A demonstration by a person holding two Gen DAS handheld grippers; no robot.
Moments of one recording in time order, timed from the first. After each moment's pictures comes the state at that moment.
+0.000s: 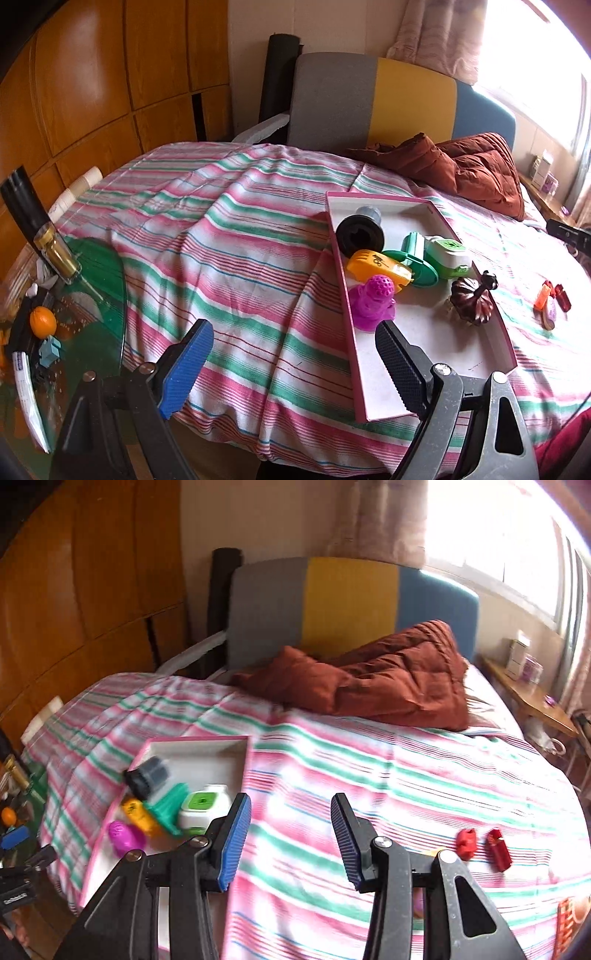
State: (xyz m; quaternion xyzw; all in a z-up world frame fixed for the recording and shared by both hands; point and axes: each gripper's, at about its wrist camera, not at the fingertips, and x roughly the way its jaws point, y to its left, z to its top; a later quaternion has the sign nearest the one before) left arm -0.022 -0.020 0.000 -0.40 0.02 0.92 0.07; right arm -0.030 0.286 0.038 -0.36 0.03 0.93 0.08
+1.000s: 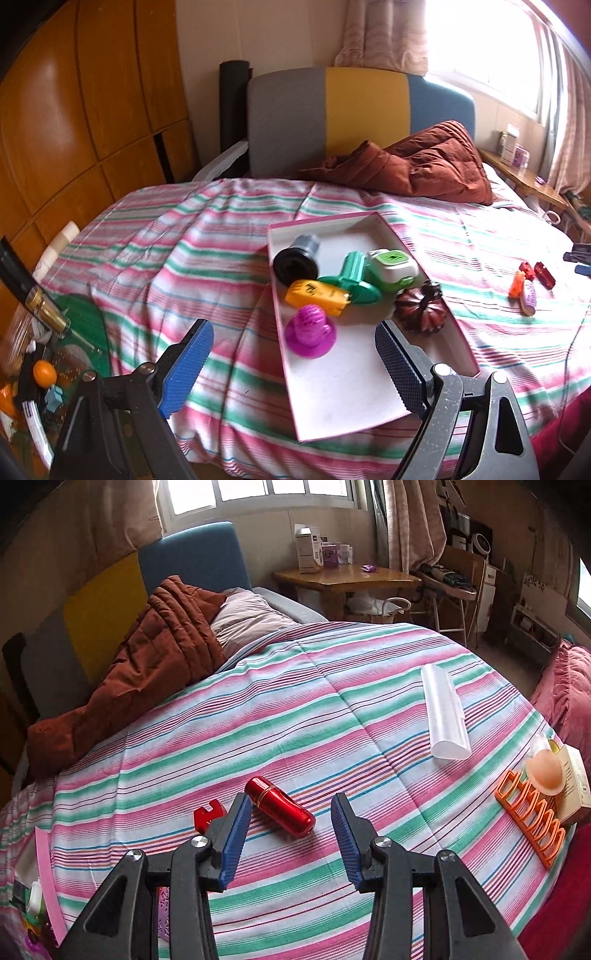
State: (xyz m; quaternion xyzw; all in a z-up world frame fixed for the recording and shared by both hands) left arm -0.012 0.043 0.029 -0.36 0.08 0.92 0.12; right arm 0.056 0.546 -0.015 -0.37 0.24 0.82 0.36
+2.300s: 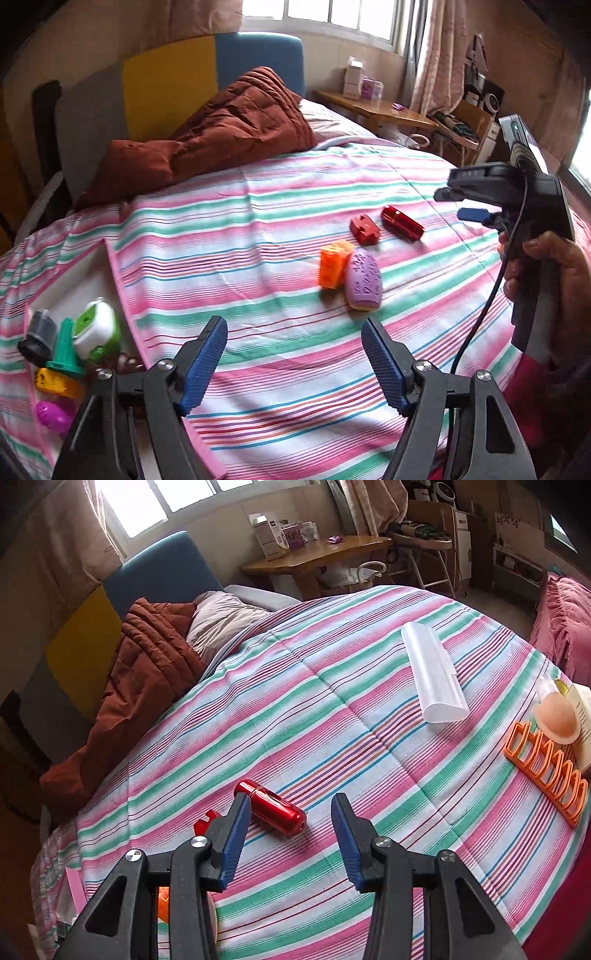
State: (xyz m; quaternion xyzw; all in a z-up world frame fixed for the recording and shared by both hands) left arm 0.001 0.296 -0.003 -0.40 0.16 0.81 0.40; right arm 0.078 0.576 -0.023 -0.34 0.35 0.80 0.36
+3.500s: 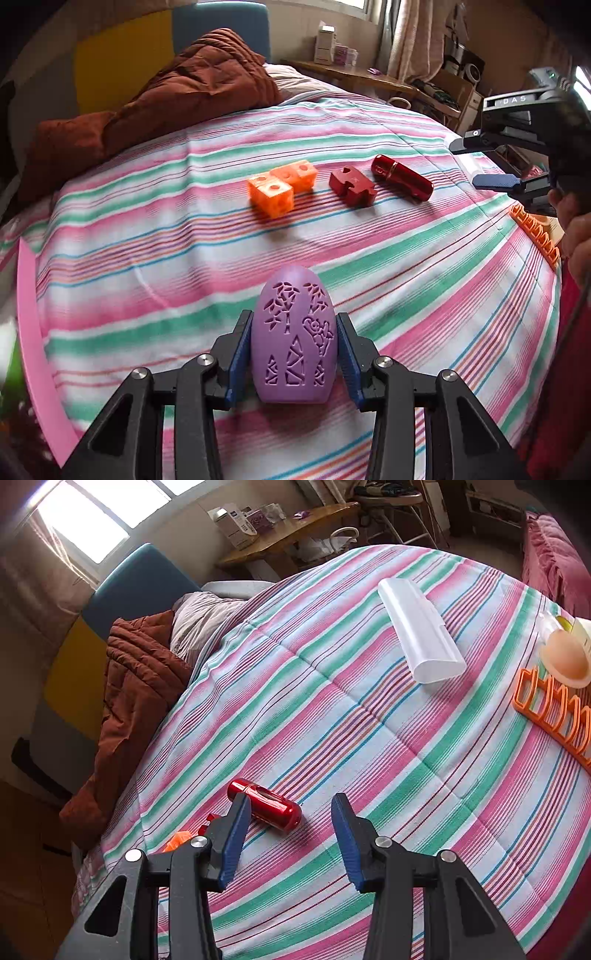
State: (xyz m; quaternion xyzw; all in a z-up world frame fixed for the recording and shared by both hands) left arm -0.018 0.338 -0.078 -0.42 0.18 0.78 0.43; right arm 0.097 0.602 -0.046 -0.32 0.46 0.75 0.34
